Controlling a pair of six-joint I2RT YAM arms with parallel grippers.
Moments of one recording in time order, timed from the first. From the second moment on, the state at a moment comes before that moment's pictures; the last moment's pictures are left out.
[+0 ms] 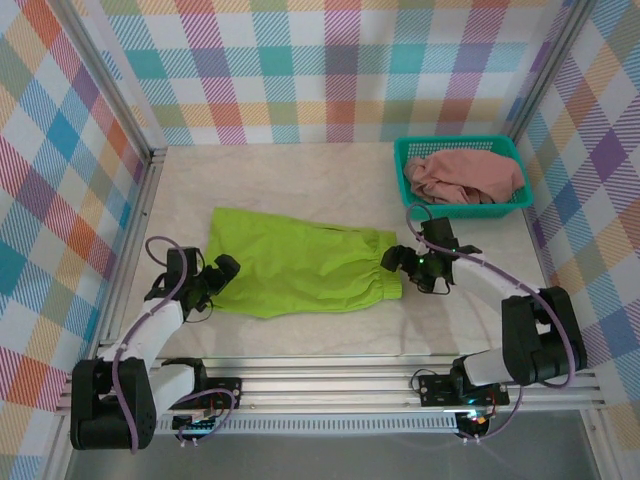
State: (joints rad) left arm 0.02 1.08 0.43 -0.28 0.19 -0.78; right arm 0.26 1.40 0.70 -0.39 -0.32 0.65
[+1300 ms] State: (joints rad) left arm 0.00 1.08 0.41 -0.23 0.16 -0.75; right arm 0.39 1.67 0.94 -0.45 -0.25 0.59
